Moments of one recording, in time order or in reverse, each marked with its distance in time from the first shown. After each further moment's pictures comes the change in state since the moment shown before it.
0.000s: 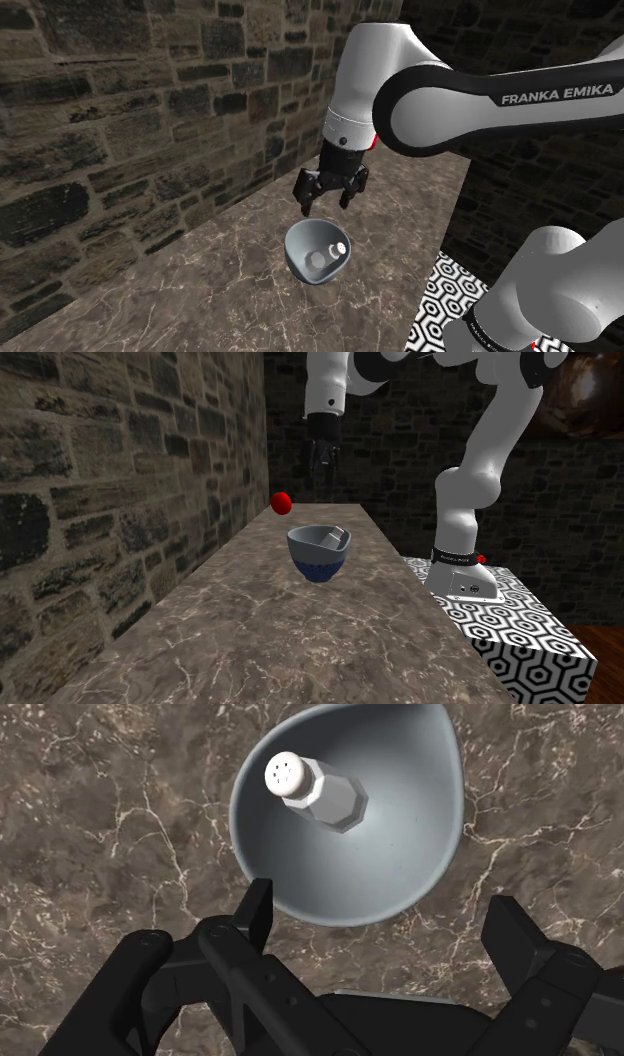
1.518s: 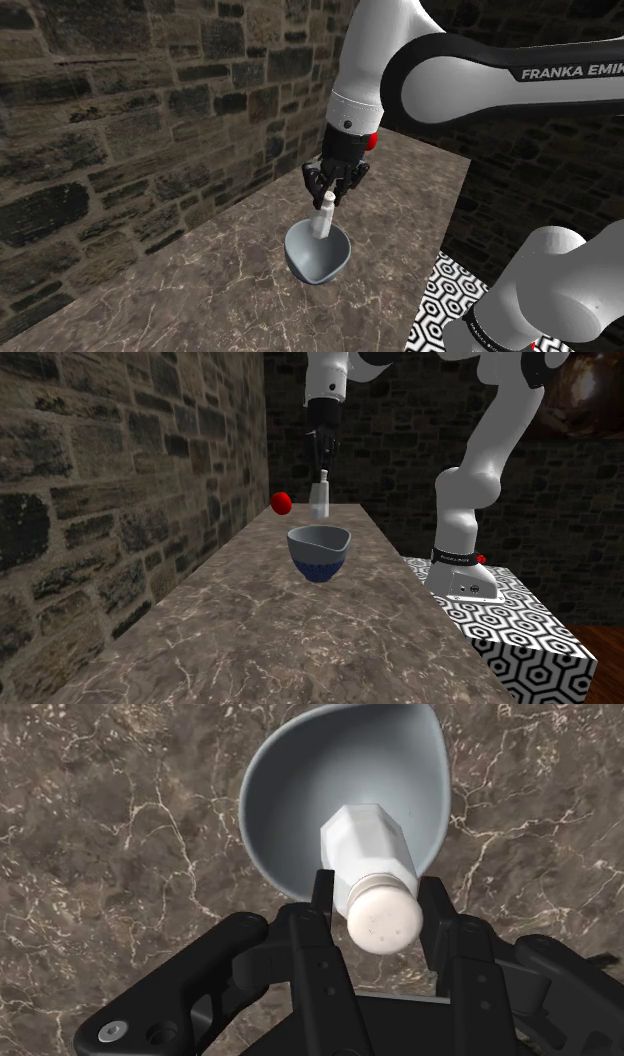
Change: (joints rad) arm -0.002 -0.013 -0.010 0.060 -0.004 -0.074 0.004
